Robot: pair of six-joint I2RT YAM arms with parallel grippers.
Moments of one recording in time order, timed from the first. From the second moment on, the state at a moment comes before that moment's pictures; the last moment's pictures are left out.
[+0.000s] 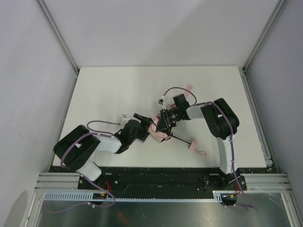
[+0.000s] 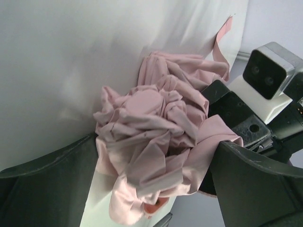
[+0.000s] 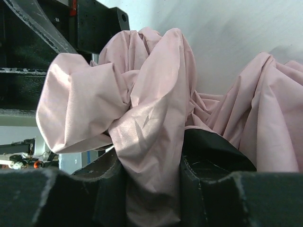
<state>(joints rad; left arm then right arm) -0.72 1.54 0.41 0.57 -0.21 -1.62 0.49 2.14 1.16 0.09 -1.16 0.18</state>
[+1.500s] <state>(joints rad) -0.64 1.59 0.44 0.53 -0.08 -1.50 0.67 1.35 0.99 -0.21 -0.39 0.10</state>
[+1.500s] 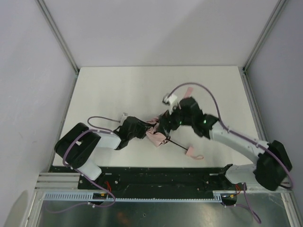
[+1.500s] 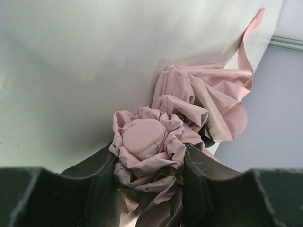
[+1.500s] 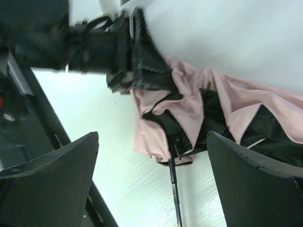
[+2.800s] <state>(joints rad) -0.62 1.58 0.58 0.23 -0.06 -1.52 1.02 1.83 0.89 0.27 0.31 -0.13</state>
